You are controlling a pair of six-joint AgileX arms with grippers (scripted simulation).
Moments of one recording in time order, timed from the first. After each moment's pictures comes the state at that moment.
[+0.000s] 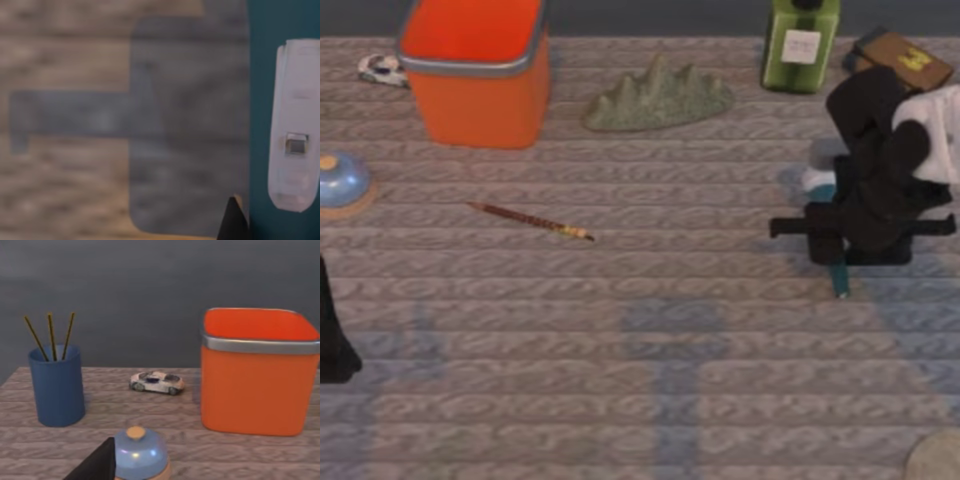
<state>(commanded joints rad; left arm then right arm) 0.00 0.00 0.00 0.00 0.00 0.00 0.34 2.00 1.23 -0.55 0.02 0.32</state>
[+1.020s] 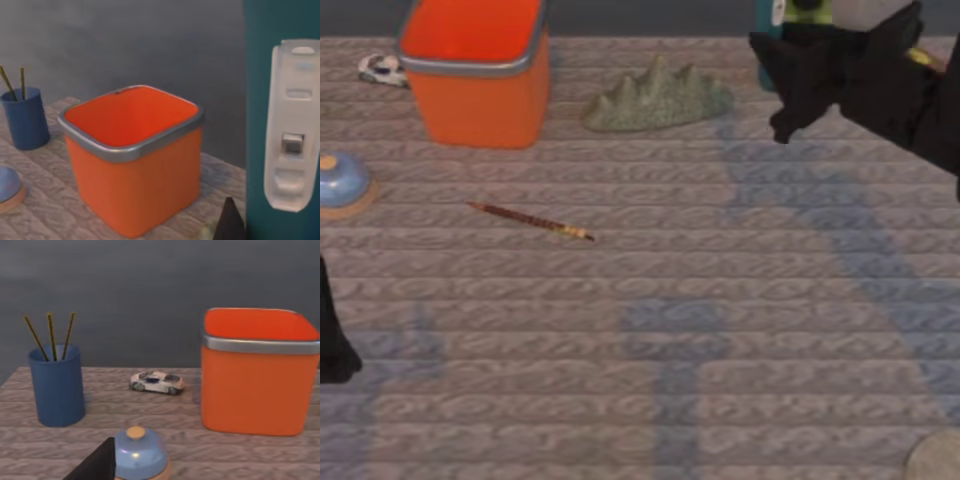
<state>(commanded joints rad) 0.00 0.00 0.00 0.00 0.00 0.00 0.32 1.67 0.87 0.72 -0.42 0.04</state>
